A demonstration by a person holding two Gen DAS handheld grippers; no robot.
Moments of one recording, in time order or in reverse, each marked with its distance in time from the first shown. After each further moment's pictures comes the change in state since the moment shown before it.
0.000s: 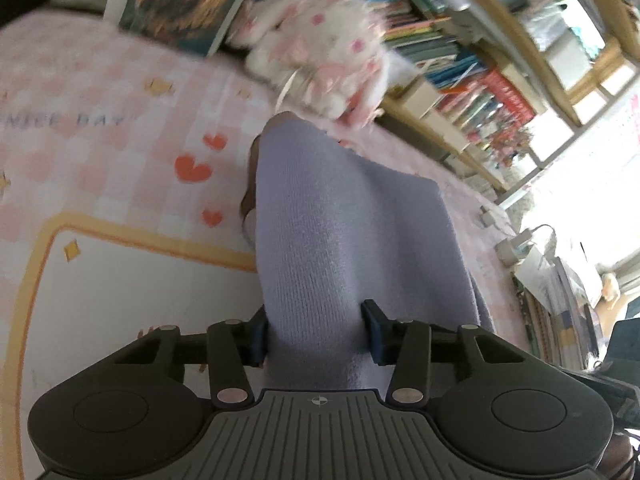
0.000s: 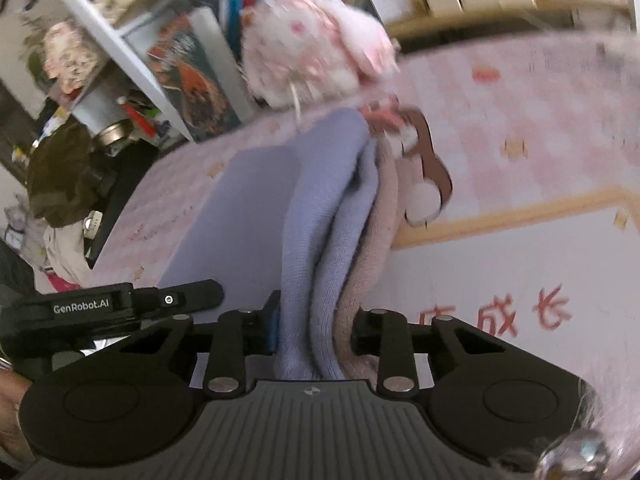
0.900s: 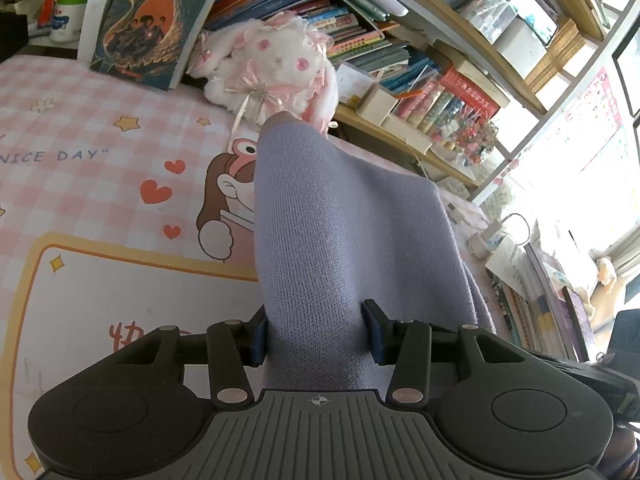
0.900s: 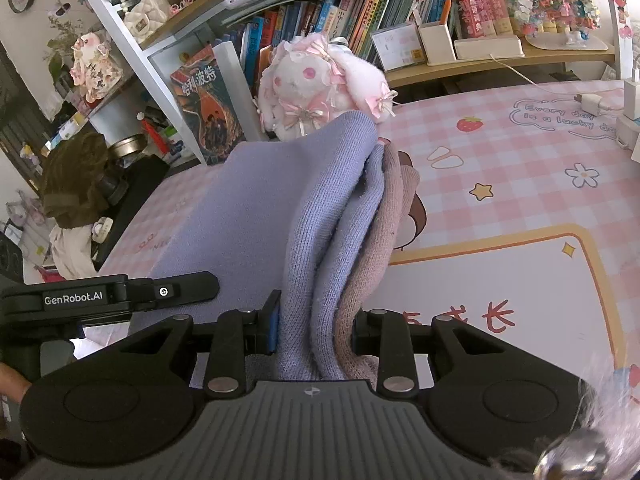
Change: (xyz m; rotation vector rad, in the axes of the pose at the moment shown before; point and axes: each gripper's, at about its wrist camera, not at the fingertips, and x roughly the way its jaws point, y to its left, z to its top) left arm -0.022 -0.040 -0.011 0.072 -0.038 -0.007; right arm -0.050 0.003 -0.013 -0.062 -0.085 -0.020
